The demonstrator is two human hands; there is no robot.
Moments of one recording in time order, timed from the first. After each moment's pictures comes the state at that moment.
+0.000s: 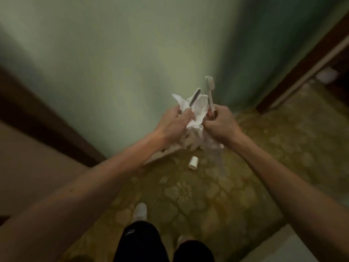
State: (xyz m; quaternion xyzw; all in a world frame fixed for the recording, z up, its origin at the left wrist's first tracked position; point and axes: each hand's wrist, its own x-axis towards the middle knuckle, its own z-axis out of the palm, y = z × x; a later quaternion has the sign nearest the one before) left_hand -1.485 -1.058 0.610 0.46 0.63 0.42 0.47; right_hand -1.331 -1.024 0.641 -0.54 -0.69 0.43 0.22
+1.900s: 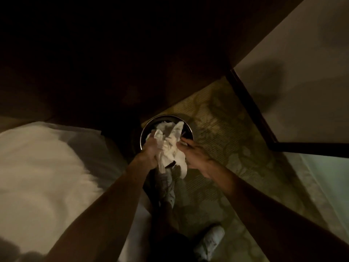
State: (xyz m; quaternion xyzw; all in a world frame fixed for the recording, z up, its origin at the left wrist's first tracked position) left_hand -1.663 -1.821 0.193 -0.52 0.40 0.70 0.29; right_hand -1.678 -1.677 0.236 -0.25 -0.71 0.46 -0.47
